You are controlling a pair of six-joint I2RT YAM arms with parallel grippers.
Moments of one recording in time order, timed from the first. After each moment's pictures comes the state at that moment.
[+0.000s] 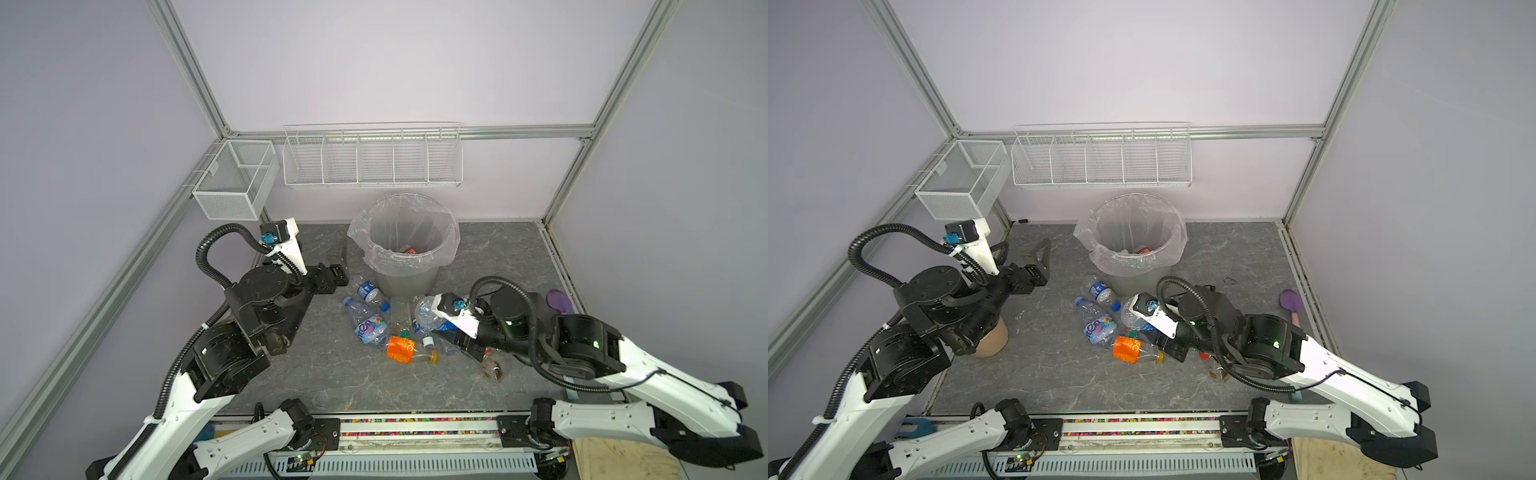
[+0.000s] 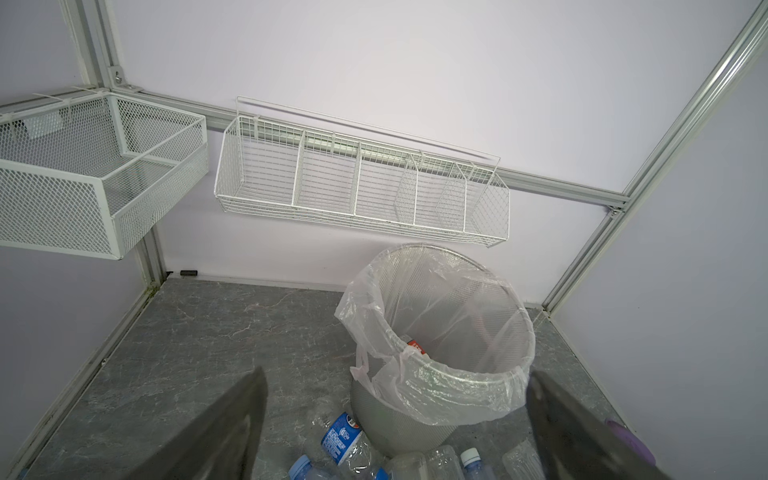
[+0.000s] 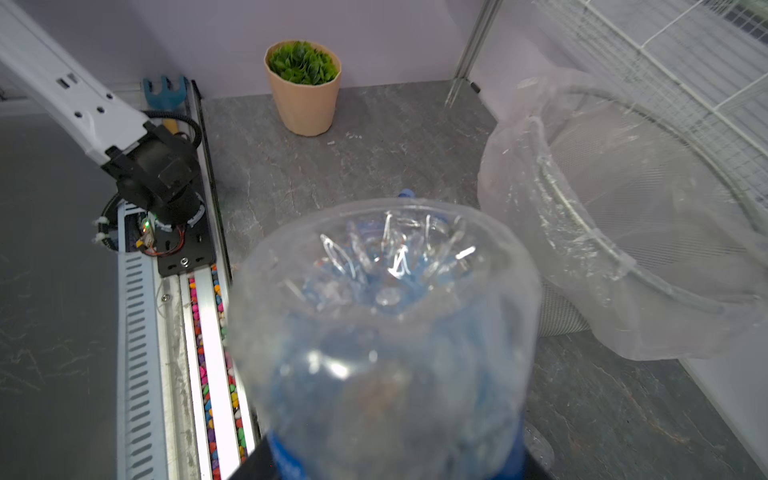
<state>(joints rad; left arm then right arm) -0.87 0.86 1.39 -0.64 -0.61 -0.34 1.19 1.00 1.31 -0.82 0.17 -0.15</state>
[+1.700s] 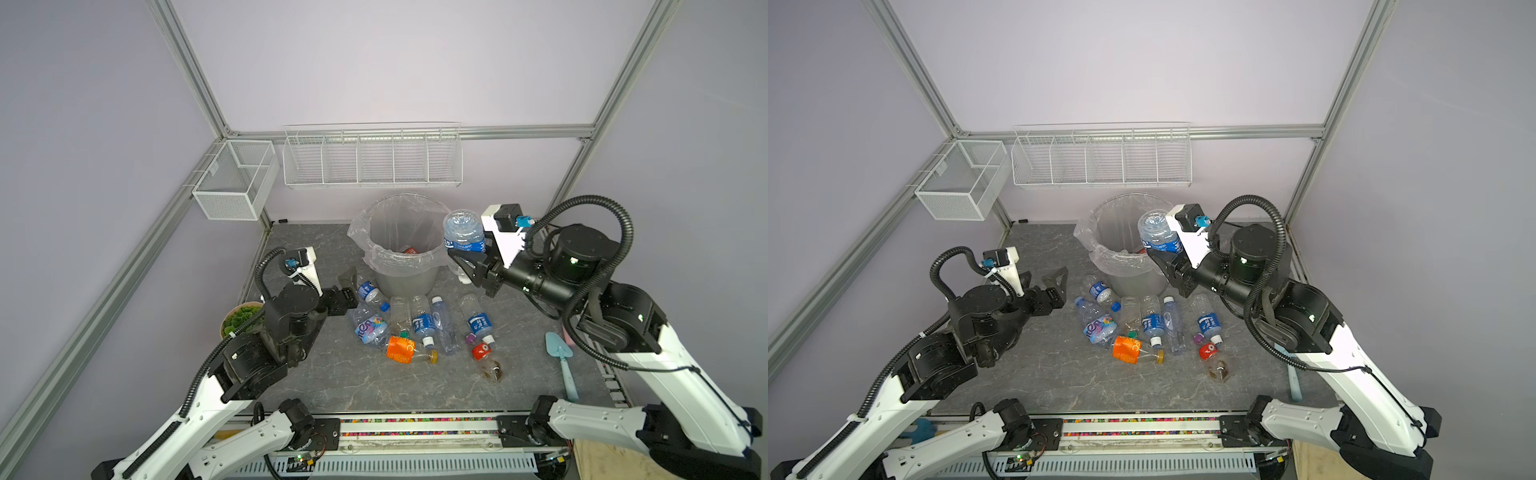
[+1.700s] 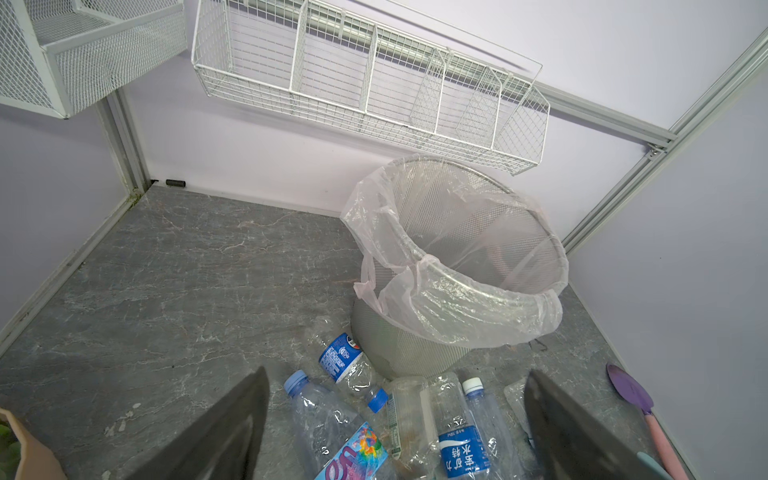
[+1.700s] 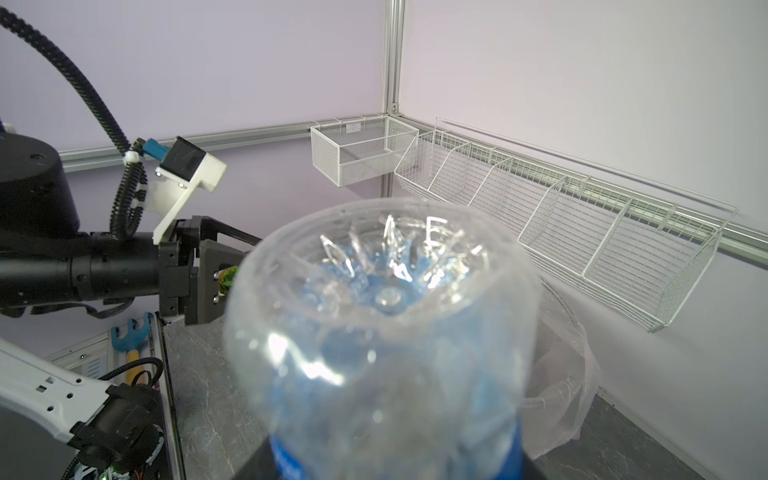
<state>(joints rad) -0.87 0.78 1.12 -0.65 -0.57 -0.51 0.88 1.13 1.66 -0.64 -0.01 -0.06</state>
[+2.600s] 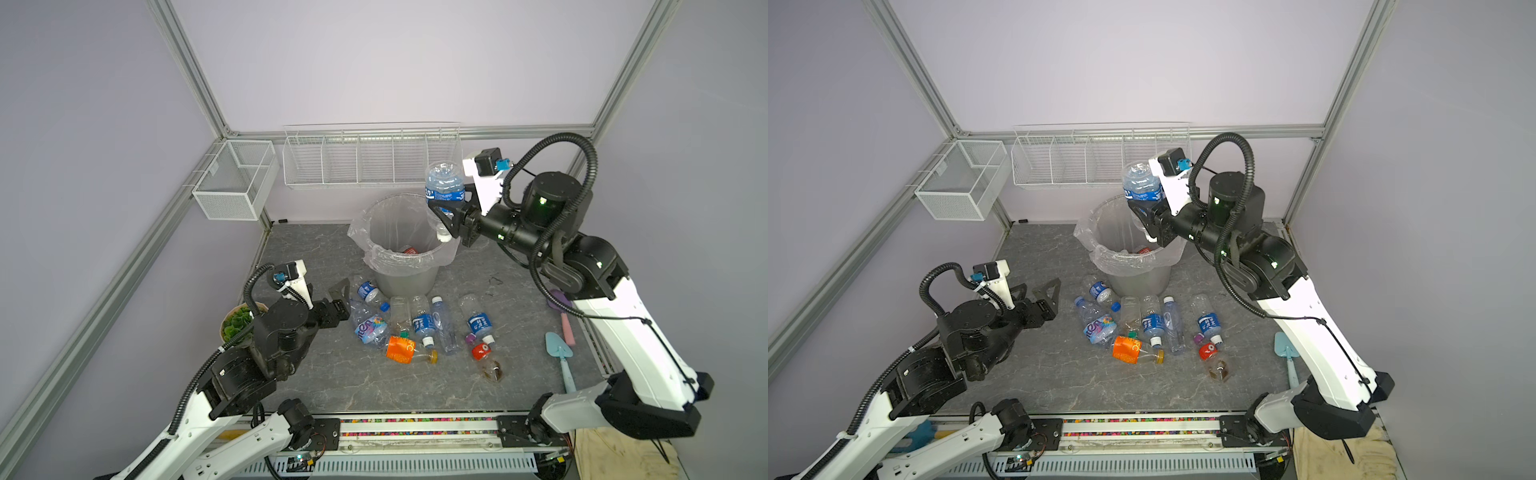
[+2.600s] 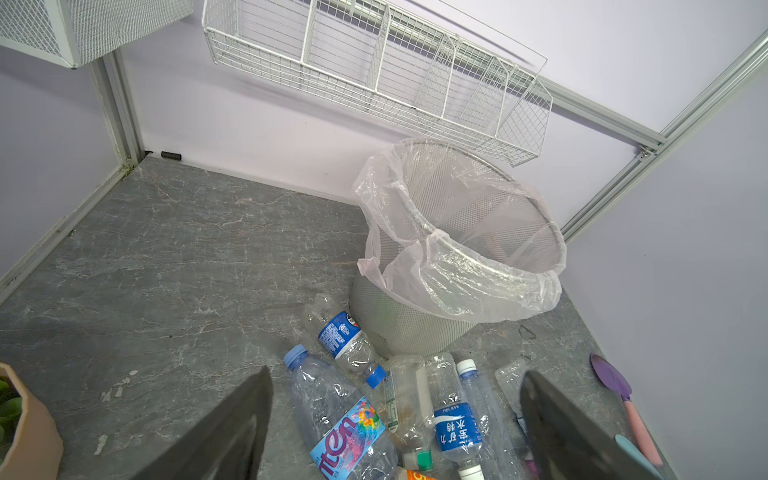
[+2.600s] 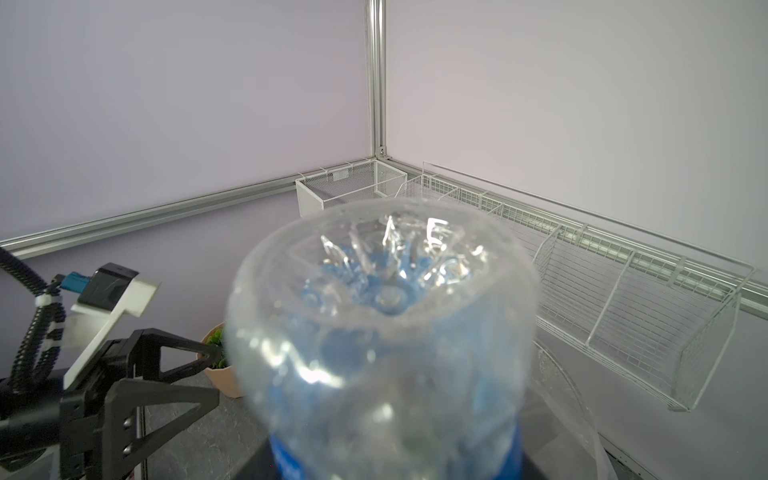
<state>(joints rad) -0.87 0.68 1.06 -0.69 -0.55 -0.58 0.73 1.46 2.02 -0.62 -0.16 0.00</state>
